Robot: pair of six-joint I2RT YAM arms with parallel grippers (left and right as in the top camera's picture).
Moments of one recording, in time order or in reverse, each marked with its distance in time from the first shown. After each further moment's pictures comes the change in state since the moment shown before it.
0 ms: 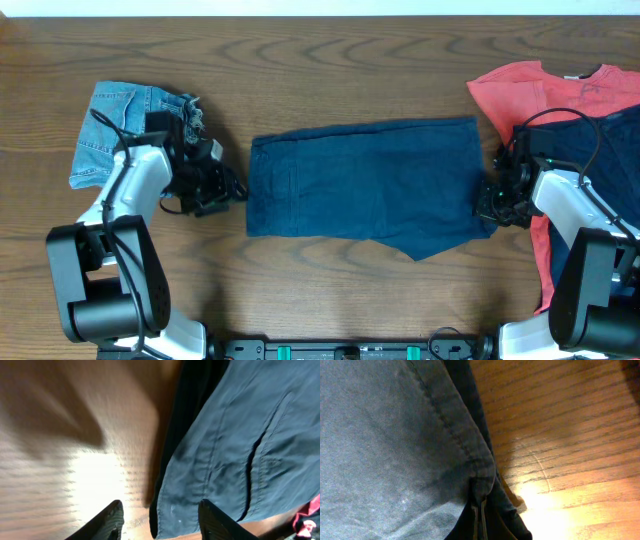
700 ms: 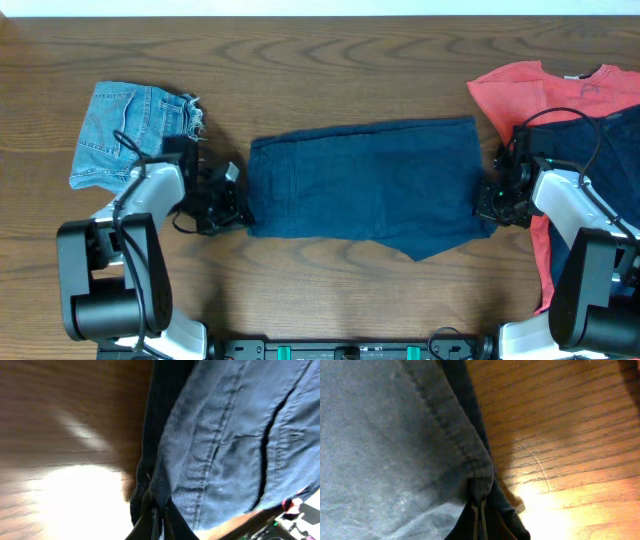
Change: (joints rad) left arm -0.019 0.000 -0.112 0.054 0.085 0.002; right arm 0.000 0.000 0.002 -0.001 0.000 0.000
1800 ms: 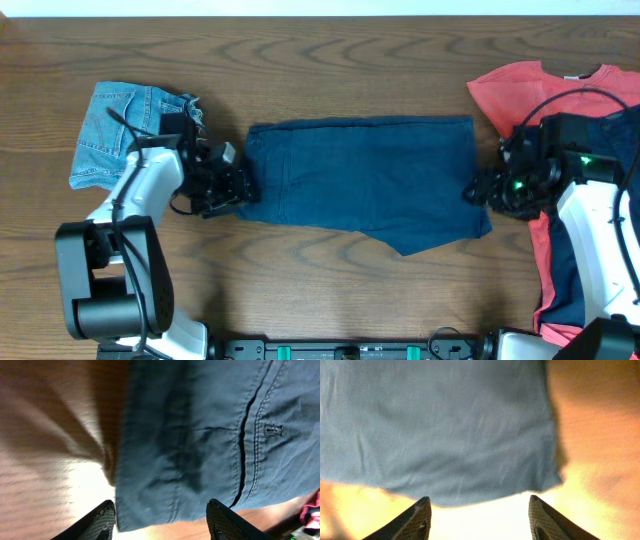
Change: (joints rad) left arm -0.050 0.000 0.111 -0.026 -0.092 0.003; right arm 0.021 -0.259 0.151 -0.354 -0.251 -0.047
